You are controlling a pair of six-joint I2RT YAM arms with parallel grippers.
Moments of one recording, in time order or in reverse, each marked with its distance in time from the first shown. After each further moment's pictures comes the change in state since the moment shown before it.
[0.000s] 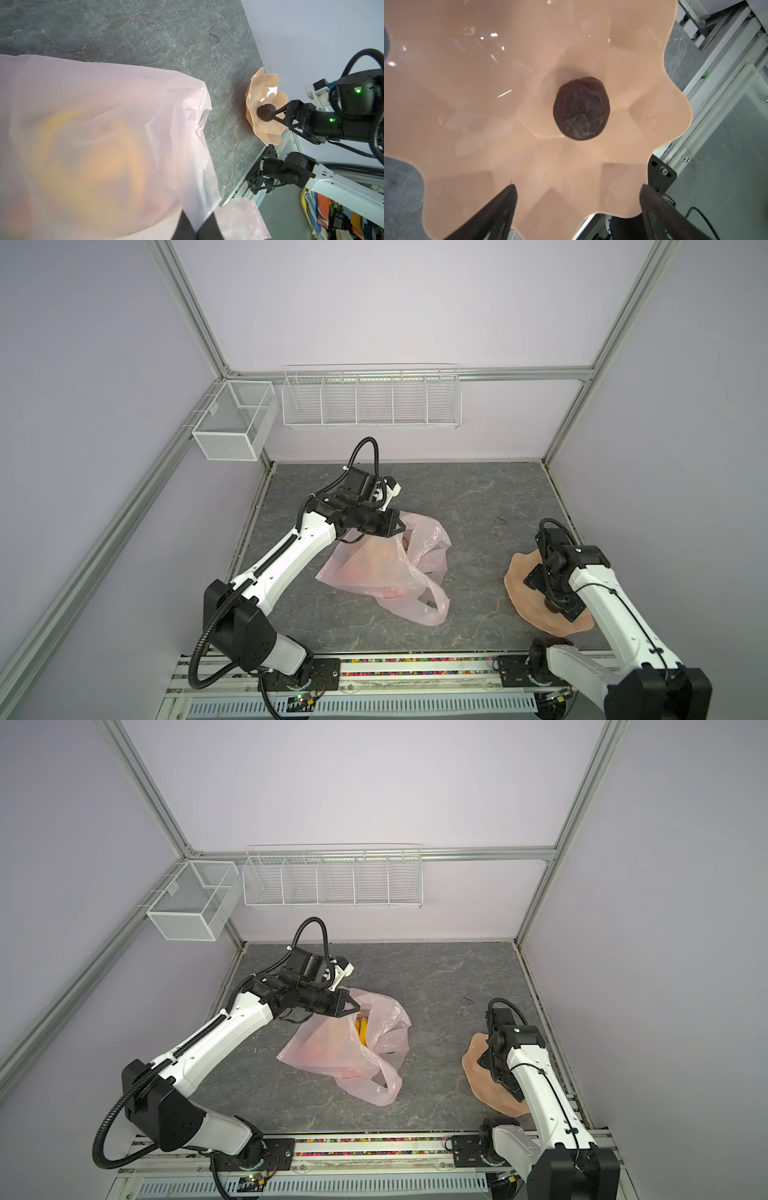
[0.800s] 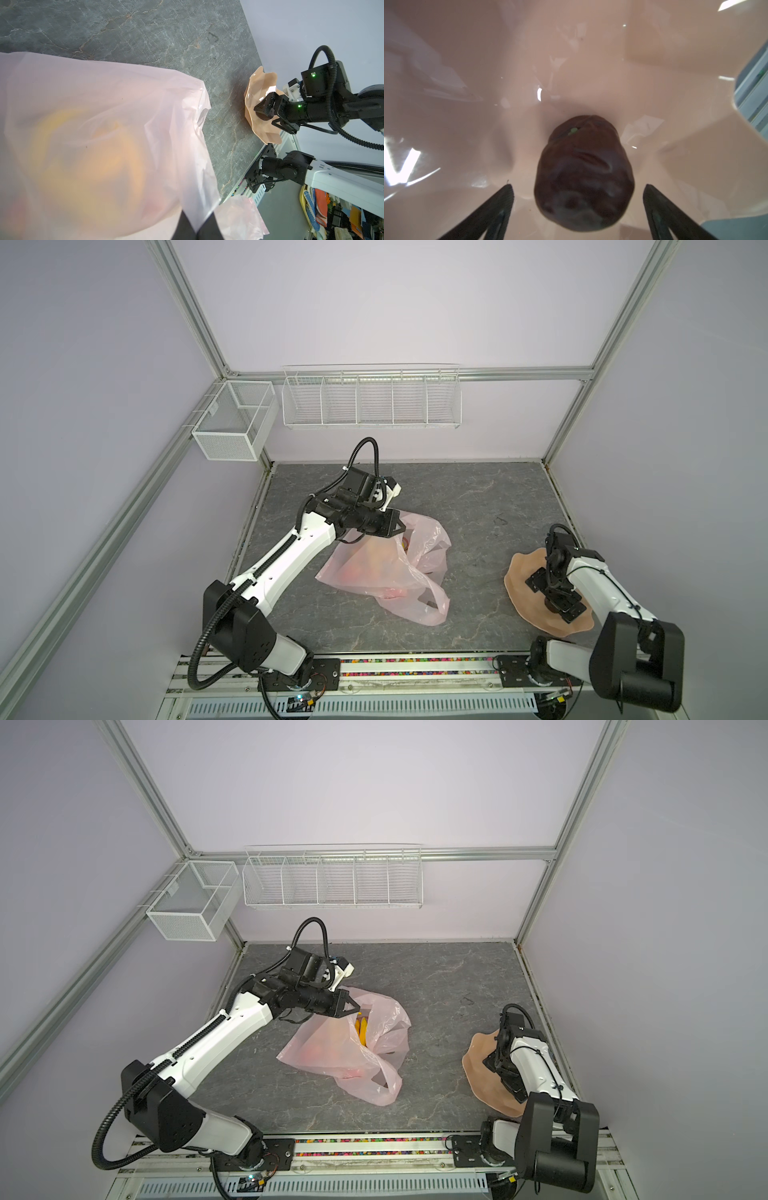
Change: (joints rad) left arm 0.000 -0.003 0.000 -0.006 0.006 0.001; right arm -0.182 0.190 -0.121 0.280 -0.058 -0.093
